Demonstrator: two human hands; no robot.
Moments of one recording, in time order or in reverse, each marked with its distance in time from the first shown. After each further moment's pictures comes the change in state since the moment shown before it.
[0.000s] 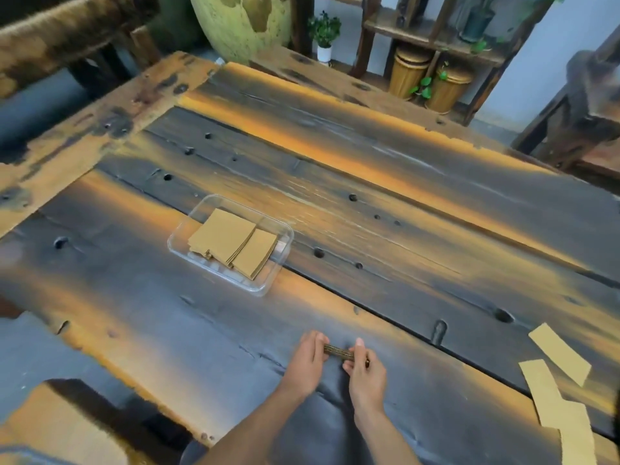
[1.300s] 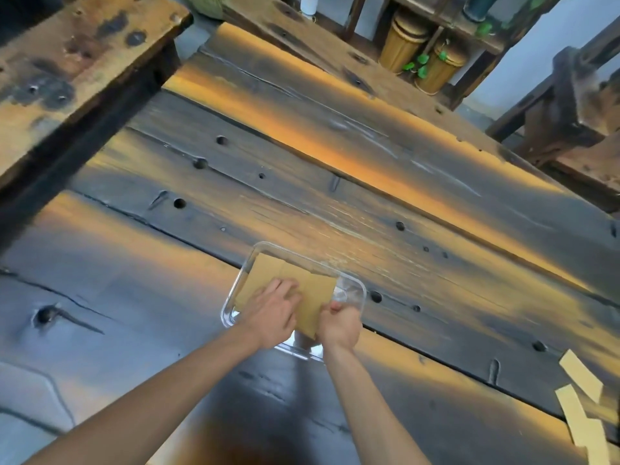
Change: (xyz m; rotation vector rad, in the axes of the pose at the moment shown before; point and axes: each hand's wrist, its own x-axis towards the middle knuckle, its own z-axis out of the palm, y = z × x) left_hand 0.182 0.023 -0.302 0.961 -0.303 0.467; right_hand 0.009 -0.161 0.286 -0.418 0.190 0.205
